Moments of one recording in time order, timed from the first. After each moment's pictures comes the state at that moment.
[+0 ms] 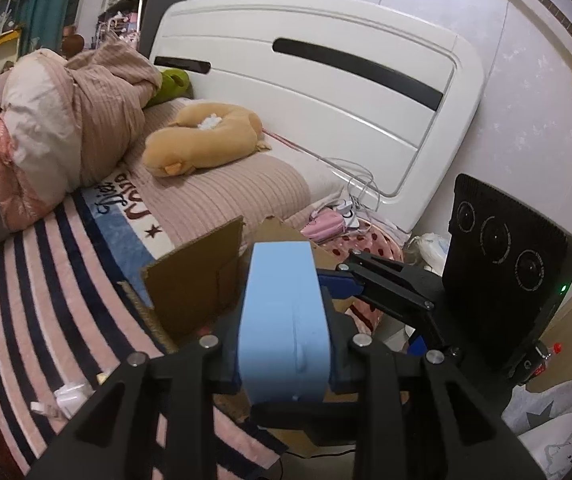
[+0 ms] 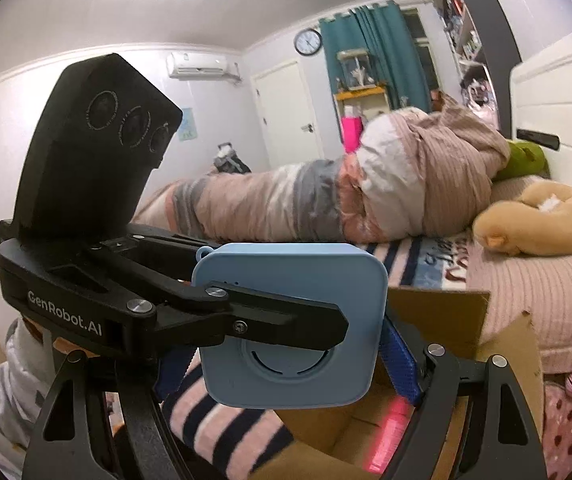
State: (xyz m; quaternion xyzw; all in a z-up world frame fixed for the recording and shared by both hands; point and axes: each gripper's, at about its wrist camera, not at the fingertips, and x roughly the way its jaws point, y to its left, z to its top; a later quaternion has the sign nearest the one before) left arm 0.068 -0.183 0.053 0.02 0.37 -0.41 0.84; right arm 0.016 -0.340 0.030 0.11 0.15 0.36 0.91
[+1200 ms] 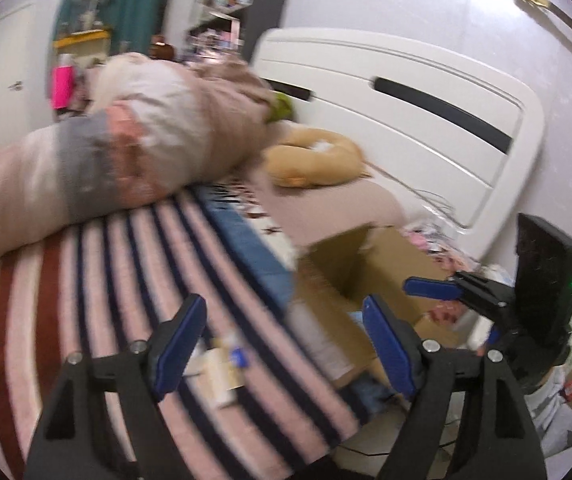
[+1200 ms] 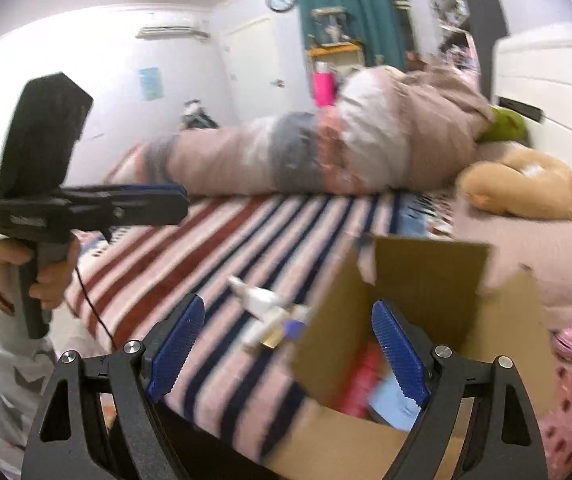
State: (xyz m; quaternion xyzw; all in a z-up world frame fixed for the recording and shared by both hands) left arm 0.041 -0.027 0.063 -0.01 0.33 -0.24 0.91; right arm 0.005 -0.285 0.036 0.08 0.23 0.33 0.91
